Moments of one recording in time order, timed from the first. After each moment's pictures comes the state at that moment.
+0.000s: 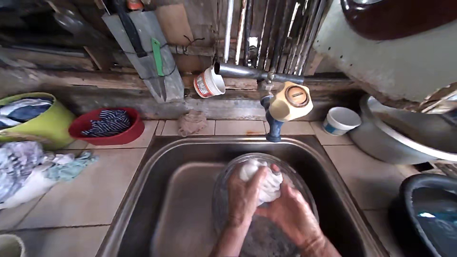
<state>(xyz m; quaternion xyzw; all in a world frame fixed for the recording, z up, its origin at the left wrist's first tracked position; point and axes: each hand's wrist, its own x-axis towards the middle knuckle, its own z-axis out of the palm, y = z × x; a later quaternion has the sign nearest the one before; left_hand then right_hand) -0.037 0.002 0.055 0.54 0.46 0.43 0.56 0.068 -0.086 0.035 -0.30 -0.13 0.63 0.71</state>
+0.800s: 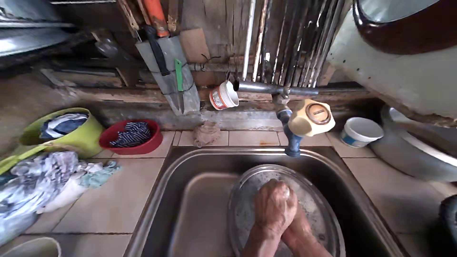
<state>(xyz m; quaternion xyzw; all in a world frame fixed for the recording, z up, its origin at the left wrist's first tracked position) -0.015 -0.002 0.040 0.83 0.41 0.29 0.25 0.023 -0.051 0.028 -0.45 0.03 0.48 0.76</state>
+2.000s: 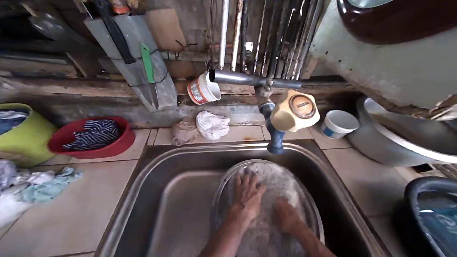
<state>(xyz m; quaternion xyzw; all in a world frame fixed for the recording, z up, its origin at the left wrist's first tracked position) -0.006 0.045 -0.021 0.92 0.26 -0.15 0.27 0.107 -0.070 -0.026 -0.83 -0.40 0.39 0.00</state>
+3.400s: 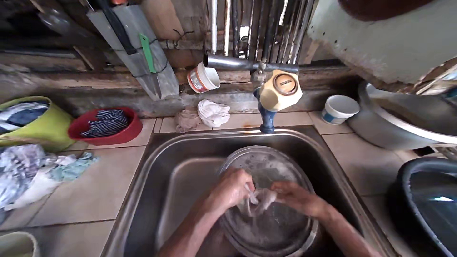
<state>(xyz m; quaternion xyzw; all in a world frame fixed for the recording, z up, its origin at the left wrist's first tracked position) -0.074 0.043 0.105 0.86 0.30 -0.13 0.39 0.134 -0.098 0.021 -0.61 -0.53 0.51 0.29</state>
